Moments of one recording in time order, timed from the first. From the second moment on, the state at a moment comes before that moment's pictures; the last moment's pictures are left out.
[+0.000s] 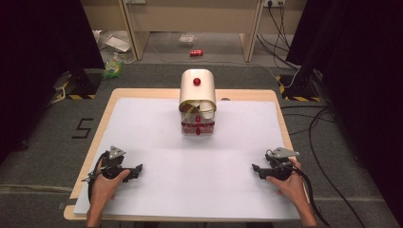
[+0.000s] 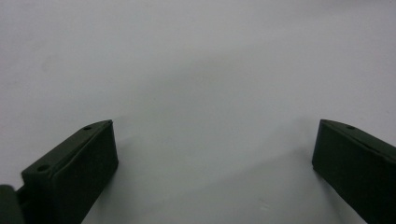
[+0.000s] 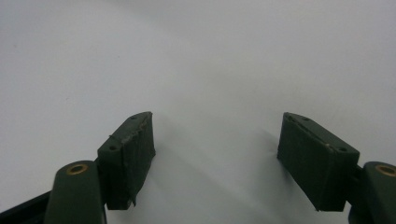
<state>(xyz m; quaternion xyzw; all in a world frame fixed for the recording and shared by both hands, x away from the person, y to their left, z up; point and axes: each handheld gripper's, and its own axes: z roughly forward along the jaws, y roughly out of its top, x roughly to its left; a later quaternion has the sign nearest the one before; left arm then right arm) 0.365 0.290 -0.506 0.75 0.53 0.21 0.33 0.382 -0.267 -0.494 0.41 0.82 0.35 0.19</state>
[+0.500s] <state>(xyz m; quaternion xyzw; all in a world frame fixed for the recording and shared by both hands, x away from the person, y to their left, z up) 0.365 0.290 -0.506 0.75 0.53 0.21 0.33 0.377 -0.260 -0.492 0.41 0.82 0.34 0.22</state>
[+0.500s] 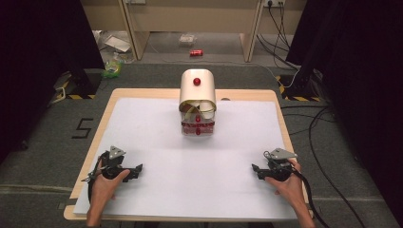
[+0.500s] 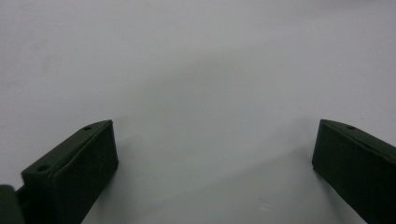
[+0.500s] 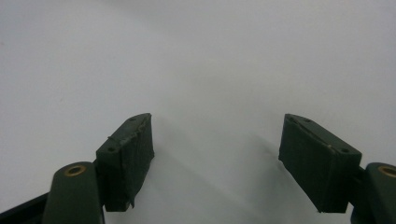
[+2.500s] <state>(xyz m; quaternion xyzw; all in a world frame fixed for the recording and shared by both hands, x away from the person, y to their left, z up) 0.365 0.290 -0.506 0.75 0.53 0.21 0.34 0.403 -0.087 -0.467 0.42 0.73 0.46 0.30</state>
